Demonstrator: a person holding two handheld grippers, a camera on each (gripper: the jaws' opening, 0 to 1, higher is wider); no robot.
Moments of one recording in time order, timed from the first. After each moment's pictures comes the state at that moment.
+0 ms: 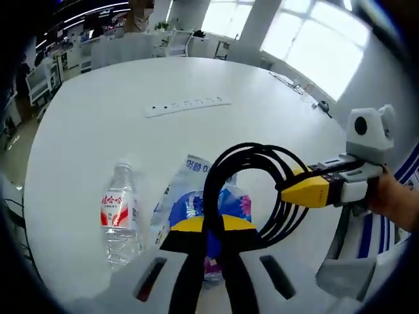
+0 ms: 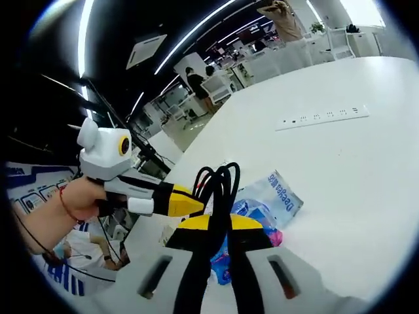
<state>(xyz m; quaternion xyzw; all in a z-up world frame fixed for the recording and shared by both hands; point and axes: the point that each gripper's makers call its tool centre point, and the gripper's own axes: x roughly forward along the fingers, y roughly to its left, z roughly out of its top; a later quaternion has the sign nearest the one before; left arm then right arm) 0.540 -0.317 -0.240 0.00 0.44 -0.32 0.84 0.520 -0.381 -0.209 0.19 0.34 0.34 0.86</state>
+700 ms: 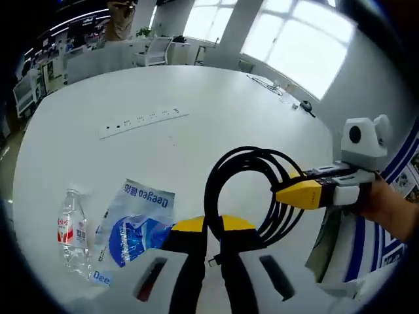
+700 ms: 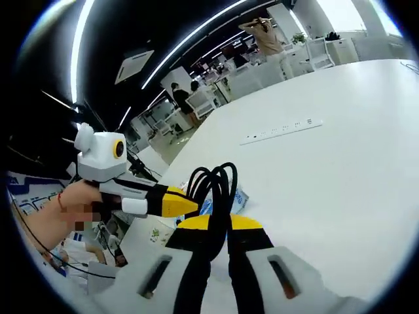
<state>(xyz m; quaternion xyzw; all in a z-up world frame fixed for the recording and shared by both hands) 0.513 -0.430 -0.218 0.00 0.42 -0.37 0.83 0.488 -0.491 -0.193 0.20 0.32 0.28 0.88</state>
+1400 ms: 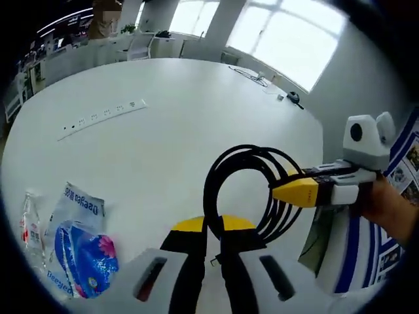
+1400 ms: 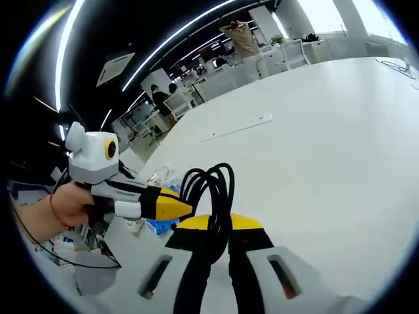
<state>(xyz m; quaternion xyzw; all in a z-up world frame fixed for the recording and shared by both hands) 0.479 -0.533 -0.247 0.00 0.44 -0.40 0.81 0.454 -0.587 -0.219 0.19 0.34 0.21 0.90</state>
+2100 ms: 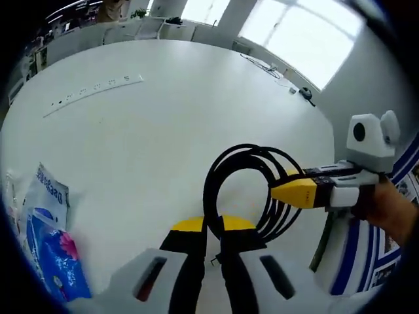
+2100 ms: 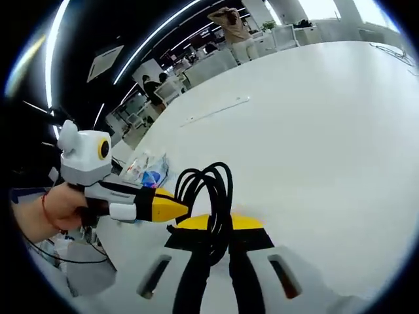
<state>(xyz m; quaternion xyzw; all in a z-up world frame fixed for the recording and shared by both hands) 0.487 -0.559 -0.302 -0.01 0.48 -0.36 0.80 0.472 -0.619 -0.280 0.19 0.38 0.21 0.88</state>
